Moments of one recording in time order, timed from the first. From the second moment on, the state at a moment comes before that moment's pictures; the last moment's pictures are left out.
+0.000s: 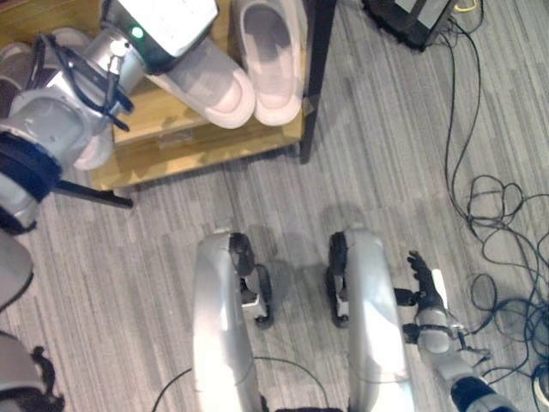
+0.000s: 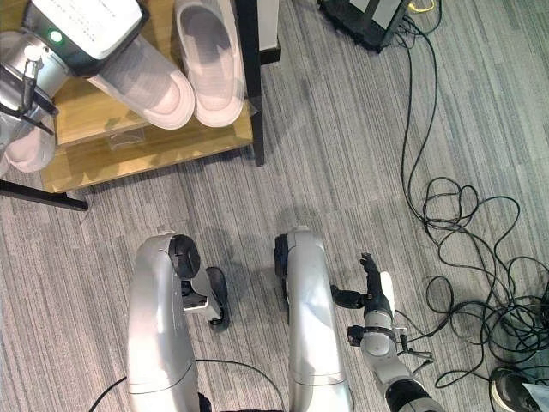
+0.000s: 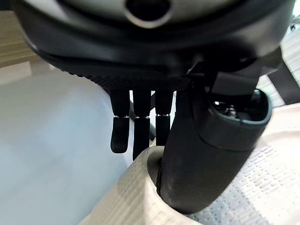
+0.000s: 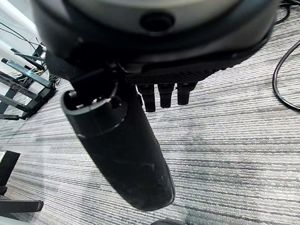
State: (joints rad) left arm -1.64 1.08 -1.42 0.78 0.75 -0.02 0.62; right arm -0.20 -0.46 0.37 0.83 0.25 -0.37 -0.45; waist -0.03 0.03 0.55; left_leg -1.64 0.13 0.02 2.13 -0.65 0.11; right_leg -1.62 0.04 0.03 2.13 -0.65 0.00
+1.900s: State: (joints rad) left arm -1.54 0.95 -1.17 0.85 0.43 -0.03 0.45; right arm -0.19 -0.44 0.41 0.85 0.20 -0.30 -0.41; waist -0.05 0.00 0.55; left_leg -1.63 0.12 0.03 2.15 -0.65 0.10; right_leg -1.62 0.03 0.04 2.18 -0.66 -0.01
